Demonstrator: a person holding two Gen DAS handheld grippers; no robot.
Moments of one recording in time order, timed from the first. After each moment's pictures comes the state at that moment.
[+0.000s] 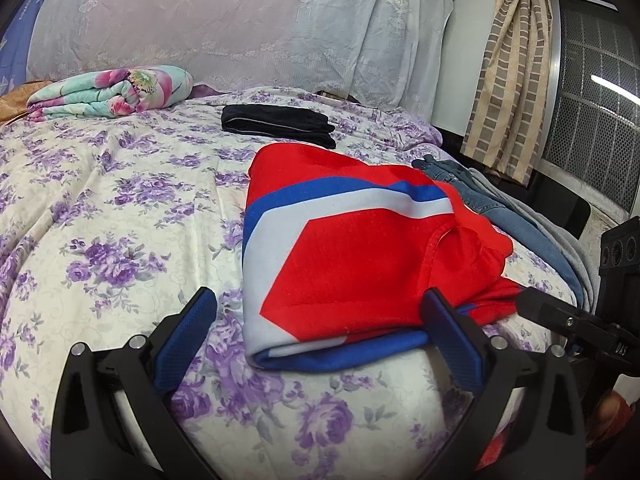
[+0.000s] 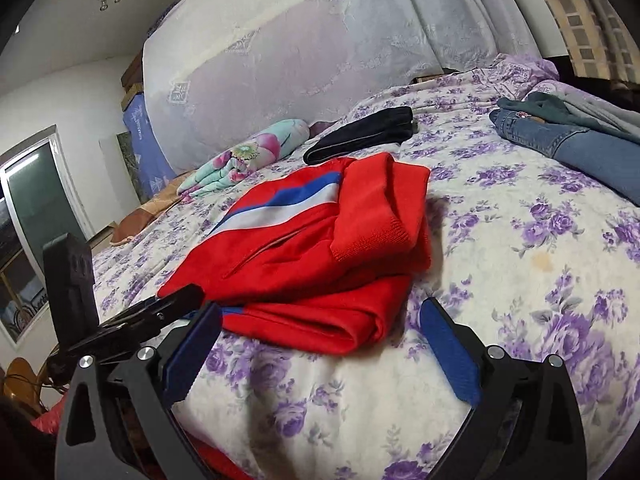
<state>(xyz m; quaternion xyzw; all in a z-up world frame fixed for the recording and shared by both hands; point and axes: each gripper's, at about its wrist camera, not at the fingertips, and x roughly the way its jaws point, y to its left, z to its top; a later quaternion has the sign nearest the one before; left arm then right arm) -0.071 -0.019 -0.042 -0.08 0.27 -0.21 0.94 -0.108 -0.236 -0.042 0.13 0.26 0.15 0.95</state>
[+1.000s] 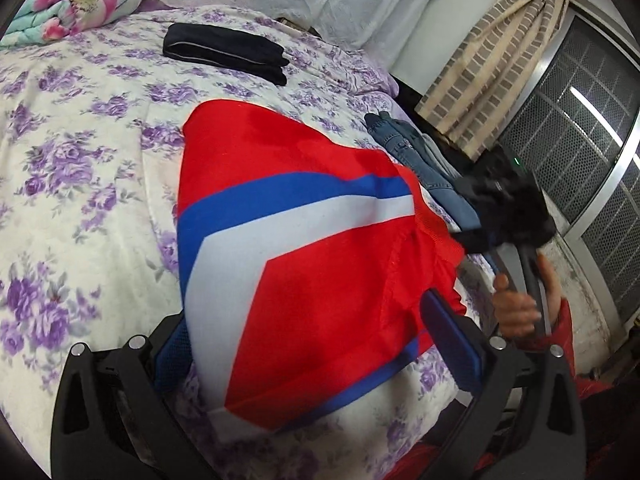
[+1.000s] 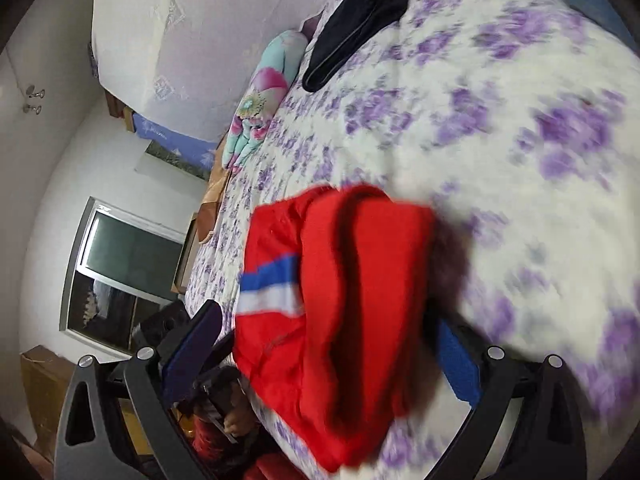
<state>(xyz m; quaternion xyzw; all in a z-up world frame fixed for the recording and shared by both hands) -0.007 -0.022 -0.032 -0.13 0.40 -0.35 0.84 0.051 -0.306 -0.033 0.35 0.48 0.31 0.75</state>
